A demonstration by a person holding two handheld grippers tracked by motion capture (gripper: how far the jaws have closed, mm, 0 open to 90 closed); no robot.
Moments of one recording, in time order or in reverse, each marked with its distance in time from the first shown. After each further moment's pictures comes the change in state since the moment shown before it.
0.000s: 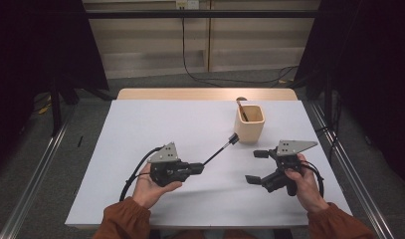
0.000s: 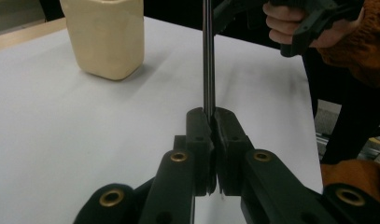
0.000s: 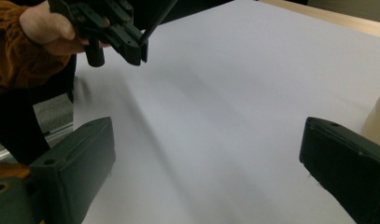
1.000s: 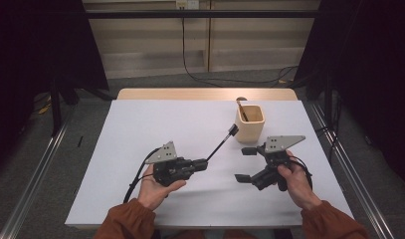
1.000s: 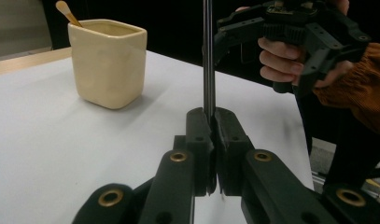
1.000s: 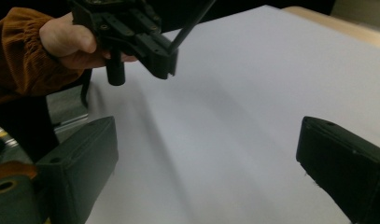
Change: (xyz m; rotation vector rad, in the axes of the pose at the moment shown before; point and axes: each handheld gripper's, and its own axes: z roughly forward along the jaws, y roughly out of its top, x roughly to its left) left arm -0.002 -0.002 0.009 -0.145 0.010 -0.054; right arm 0.009 0.026 0.021 0.003 0.083 -0.051
